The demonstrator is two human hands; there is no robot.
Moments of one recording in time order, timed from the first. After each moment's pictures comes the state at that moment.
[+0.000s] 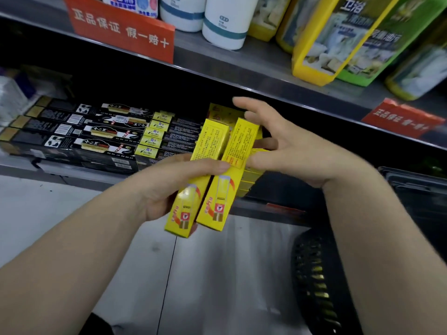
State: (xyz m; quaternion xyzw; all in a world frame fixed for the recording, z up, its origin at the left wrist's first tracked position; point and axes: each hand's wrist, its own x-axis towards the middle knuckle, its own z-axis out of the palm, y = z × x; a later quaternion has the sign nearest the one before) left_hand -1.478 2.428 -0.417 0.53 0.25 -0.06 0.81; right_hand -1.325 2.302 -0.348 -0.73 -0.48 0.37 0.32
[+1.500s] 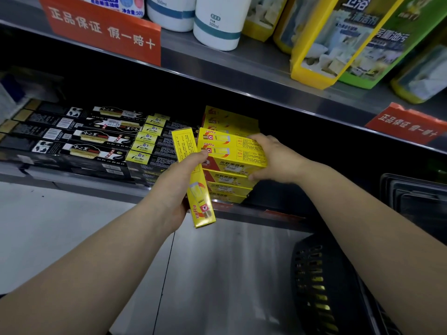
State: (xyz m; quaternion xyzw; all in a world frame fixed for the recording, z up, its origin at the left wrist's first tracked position) left_hand -1.436 2.412 -0.447 0.39 0.43 0.09 0.81; right_hand -1.237 2.315 -0.441 -0.86 -0.45 0.23 0.05
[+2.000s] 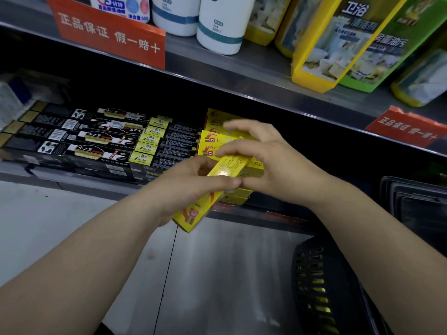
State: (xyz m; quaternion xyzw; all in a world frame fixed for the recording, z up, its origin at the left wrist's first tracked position) left_hand -1.450 2.417 -0.418 0.66 0.29 -0.01 0.70; right_hand -1.309 2.307 -0.378 -0.74 -0.65 0.10 0.16
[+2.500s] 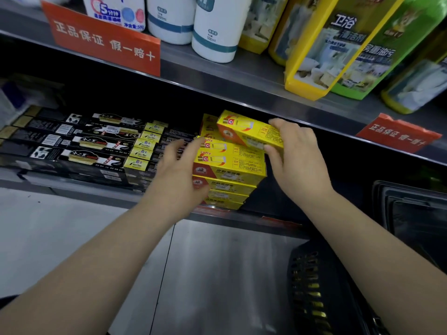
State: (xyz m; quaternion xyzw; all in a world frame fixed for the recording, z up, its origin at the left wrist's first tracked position) left_hand -1.440 2.424 -0.452 0.85 0.32 0.13 0.39; right_hand -1.286 2.290 -0.397 -0.86 -0.46 -0.12 0.15
